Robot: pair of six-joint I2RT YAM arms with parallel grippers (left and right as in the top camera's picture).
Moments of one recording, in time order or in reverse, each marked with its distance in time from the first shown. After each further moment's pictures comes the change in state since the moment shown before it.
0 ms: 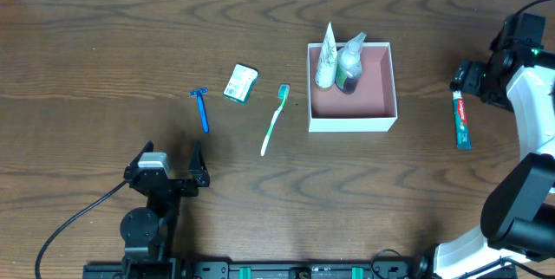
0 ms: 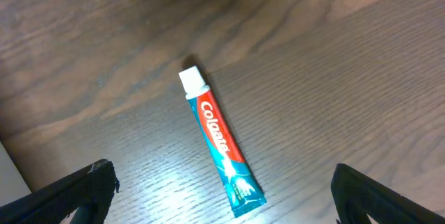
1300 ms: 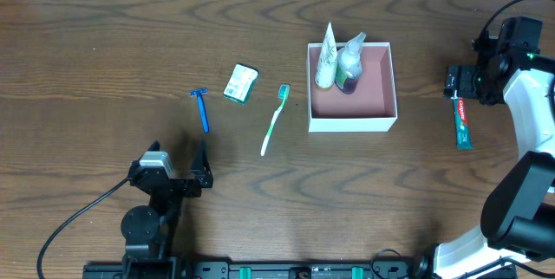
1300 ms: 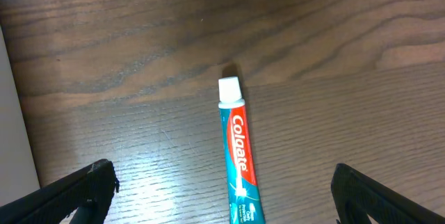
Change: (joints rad) left arm 0.000 0.023 0.000 0.006 0.049 -0.057; right arm 0.000 0.000 -0.044 0.074 -0.112 -0.236
